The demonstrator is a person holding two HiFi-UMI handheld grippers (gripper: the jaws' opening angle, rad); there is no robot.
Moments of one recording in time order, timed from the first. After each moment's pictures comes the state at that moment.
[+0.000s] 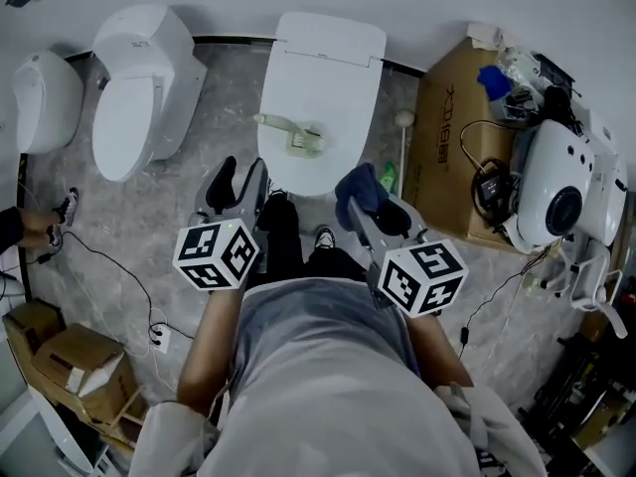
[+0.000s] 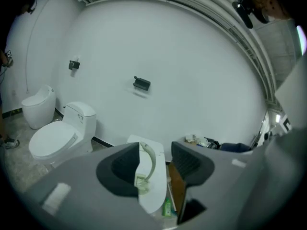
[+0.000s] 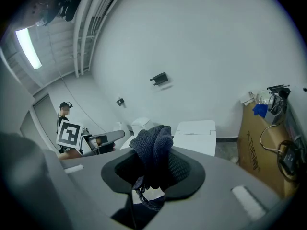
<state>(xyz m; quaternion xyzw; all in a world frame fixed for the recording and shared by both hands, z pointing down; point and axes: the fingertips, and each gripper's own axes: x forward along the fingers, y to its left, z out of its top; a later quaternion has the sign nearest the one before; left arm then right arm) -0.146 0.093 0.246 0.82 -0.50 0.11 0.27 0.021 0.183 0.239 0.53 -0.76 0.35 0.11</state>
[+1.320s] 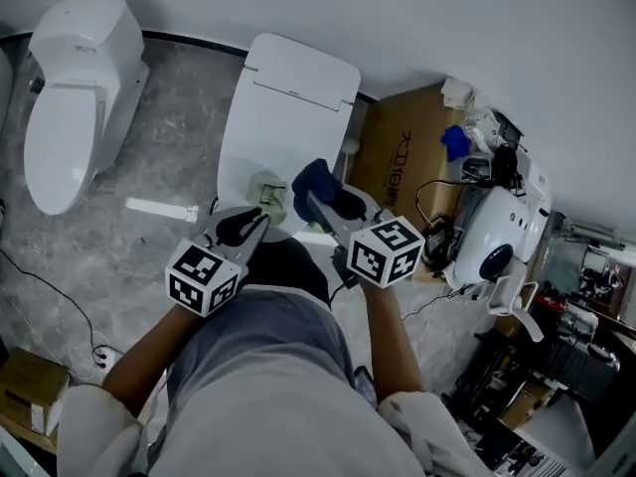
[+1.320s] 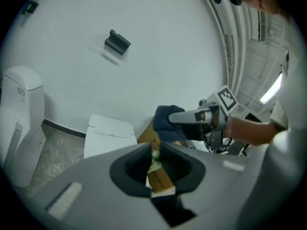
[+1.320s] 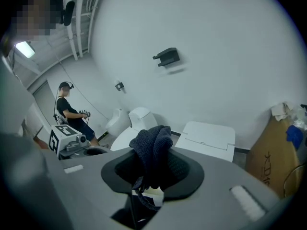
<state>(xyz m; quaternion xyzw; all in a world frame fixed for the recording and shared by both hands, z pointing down) -0.124 -0.021 0.325 0.90 -0.20 0.16 0.35 -0.034 -0.055 0.305 0.47 -0.78 0.35 0.20</state>
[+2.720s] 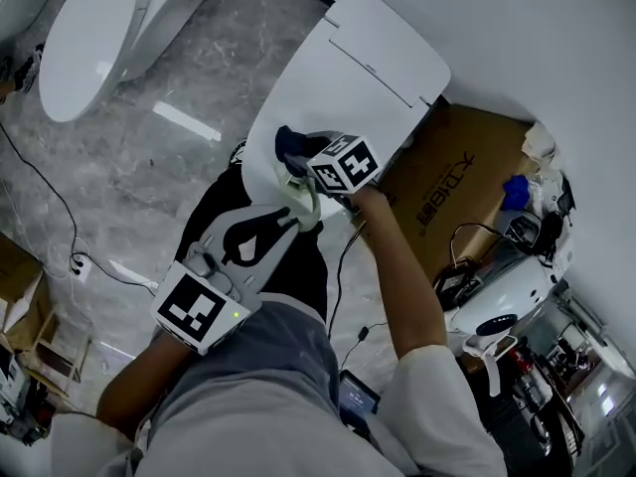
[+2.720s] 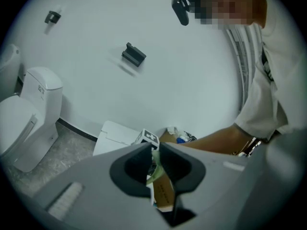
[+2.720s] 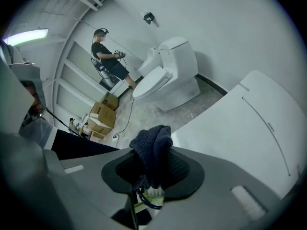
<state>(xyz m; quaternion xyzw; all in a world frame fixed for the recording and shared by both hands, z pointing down) -0.124 -0.059 0.337 0.86 -0.32 0.11 0.38 -0.115 -0.090 0.588 0.09 -0.81 0.38 0.43</state>
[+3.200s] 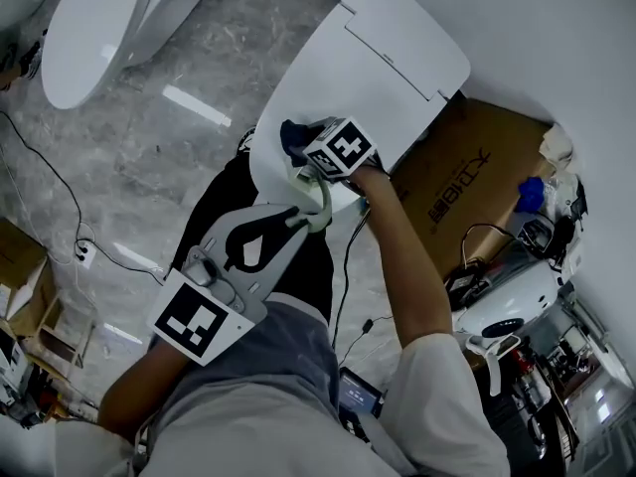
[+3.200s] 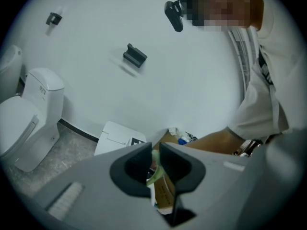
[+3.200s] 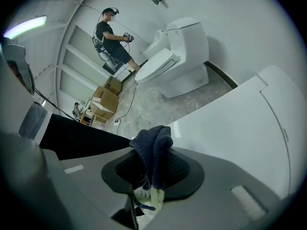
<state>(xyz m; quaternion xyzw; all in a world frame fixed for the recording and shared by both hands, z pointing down) -0.127 -0.060 0.343 0.86 -0.32 0.11 0.38 -0.123 -0.076 0.636 0.03 -0.79 0.36 0.50</state>
